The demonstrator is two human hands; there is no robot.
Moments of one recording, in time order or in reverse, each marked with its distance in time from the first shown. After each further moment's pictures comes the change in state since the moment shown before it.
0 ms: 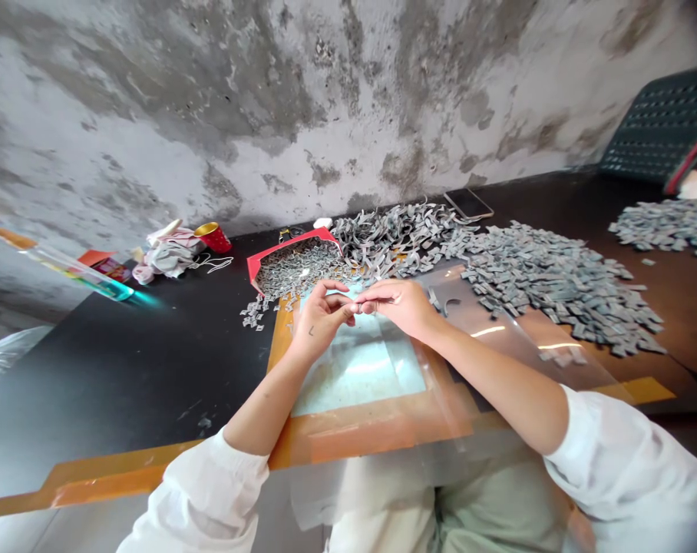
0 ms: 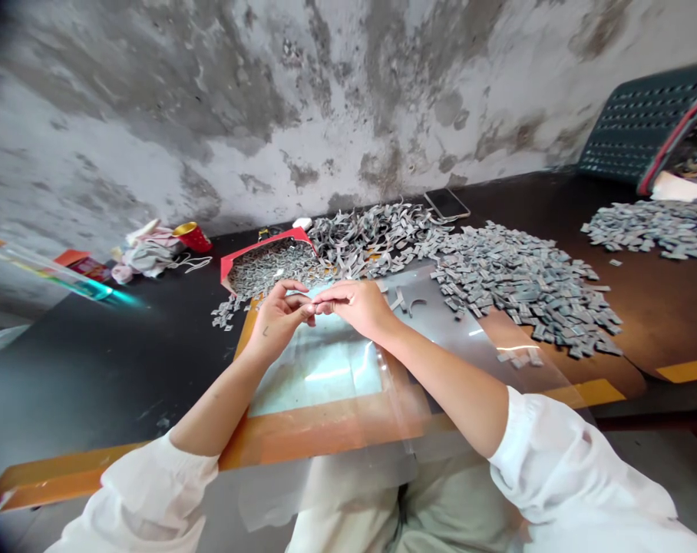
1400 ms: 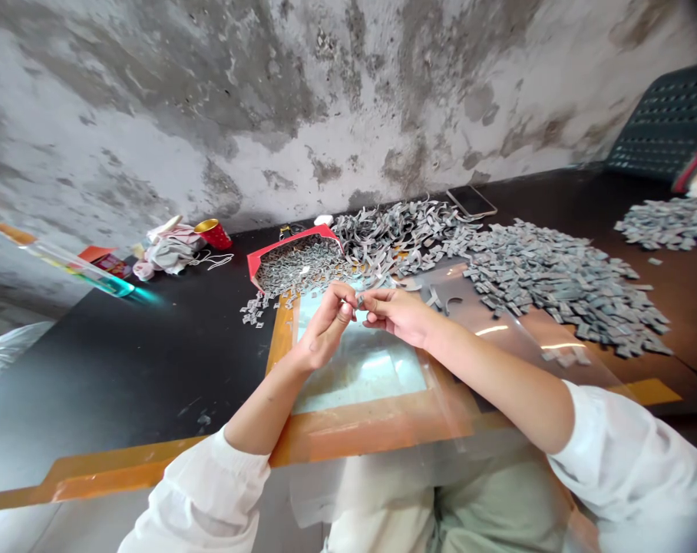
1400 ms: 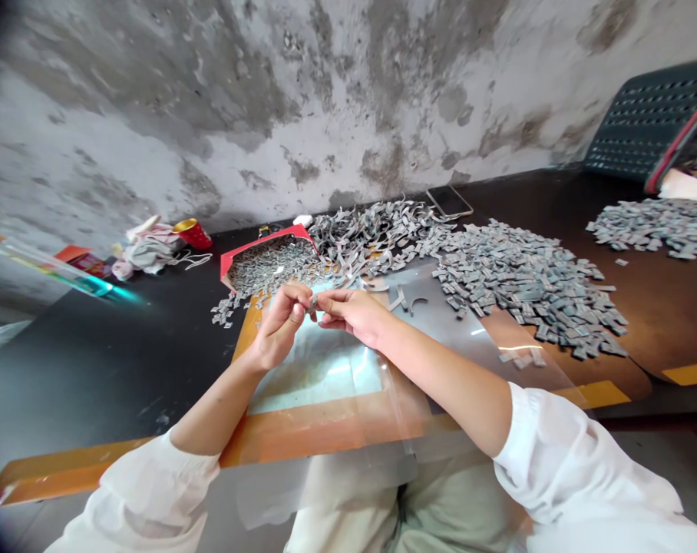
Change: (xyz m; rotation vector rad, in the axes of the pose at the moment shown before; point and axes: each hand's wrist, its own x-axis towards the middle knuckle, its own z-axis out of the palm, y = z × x) left_hand -0.011 0.002 -0.001 0.302 -0.234 0.386; right_hand -0.002 -0.001 0.015 0.892 -0.033 0.726
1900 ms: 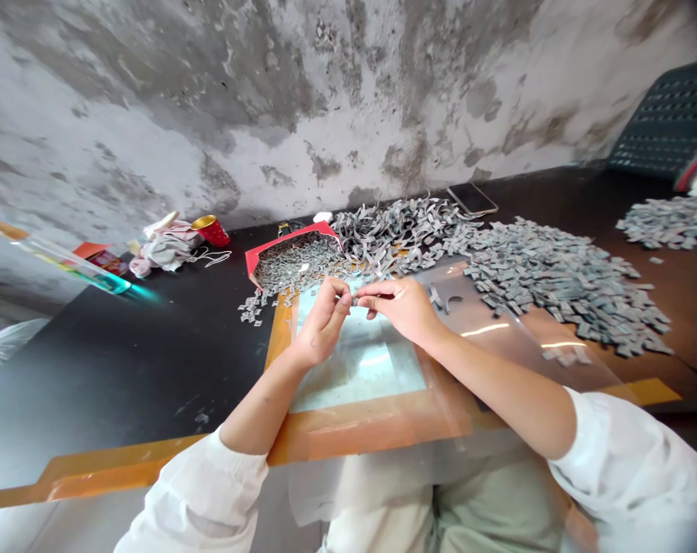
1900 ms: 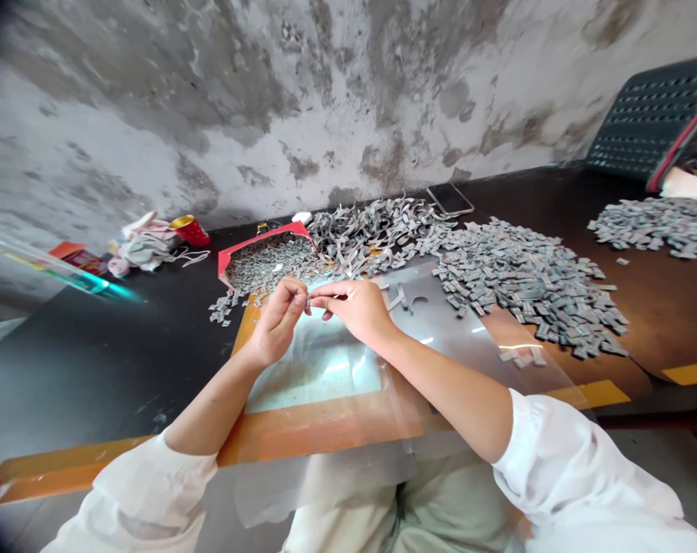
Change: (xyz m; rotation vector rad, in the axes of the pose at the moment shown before) left_hand 0.003 -0.002 -0.003 0.220 0.079 -0.041; right_hand -0.011 -0.009 0.007 -0.661 0.167 -0.498
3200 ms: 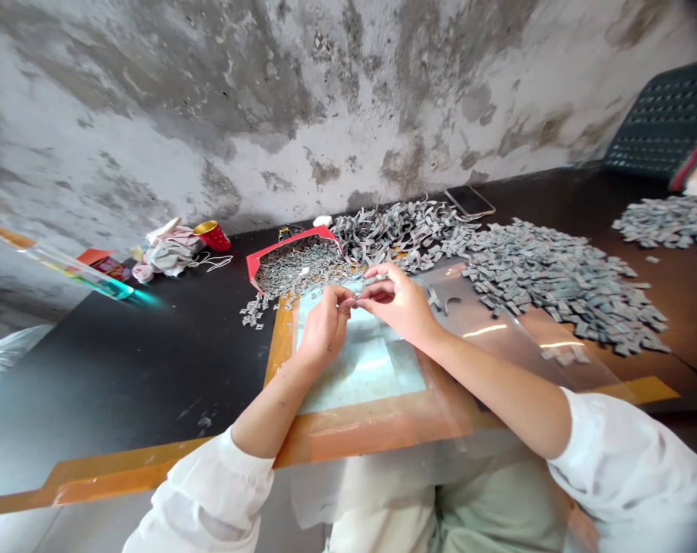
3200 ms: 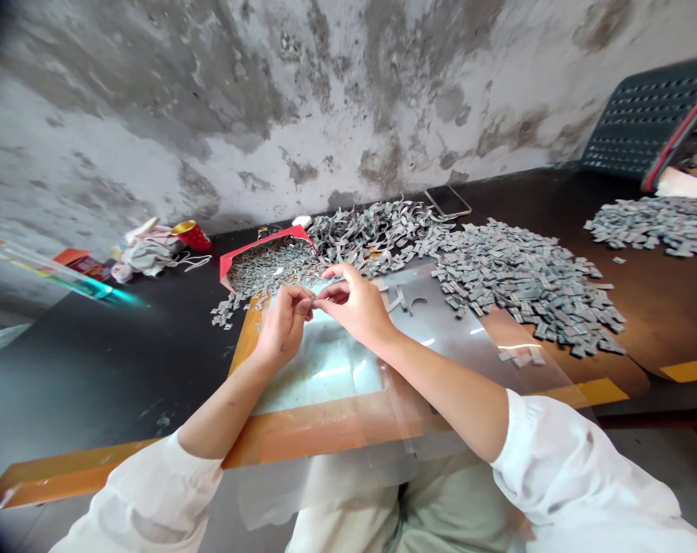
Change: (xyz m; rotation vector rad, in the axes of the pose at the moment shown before) left_hand -0.007 -0.001 0.007 0.287 0.103 -0.140; right_hand -0.001 0.005 0.003 -0.038 0.068 -0.070
